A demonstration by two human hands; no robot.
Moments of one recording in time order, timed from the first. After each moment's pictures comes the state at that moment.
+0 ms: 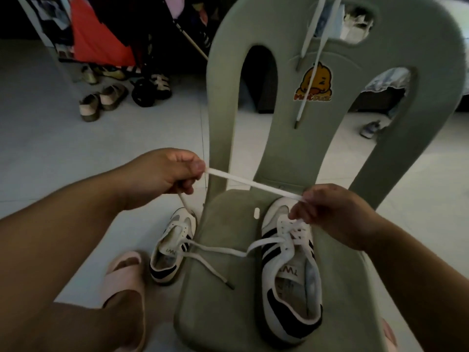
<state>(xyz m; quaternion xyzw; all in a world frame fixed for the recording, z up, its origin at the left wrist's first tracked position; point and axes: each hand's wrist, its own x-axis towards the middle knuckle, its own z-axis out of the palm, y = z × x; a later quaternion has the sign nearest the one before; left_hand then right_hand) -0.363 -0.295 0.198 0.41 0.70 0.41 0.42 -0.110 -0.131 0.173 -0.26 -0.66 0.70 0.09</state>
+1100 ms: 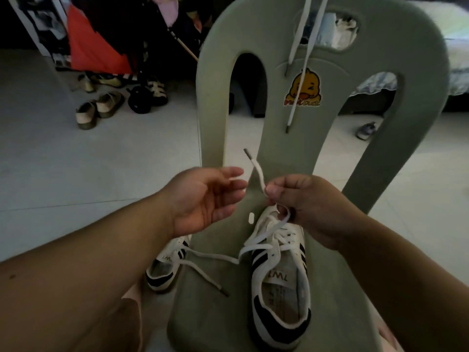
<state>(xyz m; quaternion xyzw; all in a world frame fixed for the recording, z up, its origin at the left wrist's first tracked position) -0.300 -0.265 0.200 0.14 0.51 0.58 0.62 -0.137 -0.157 0.200 -0.36 -0.70 0.61 0.11</state>
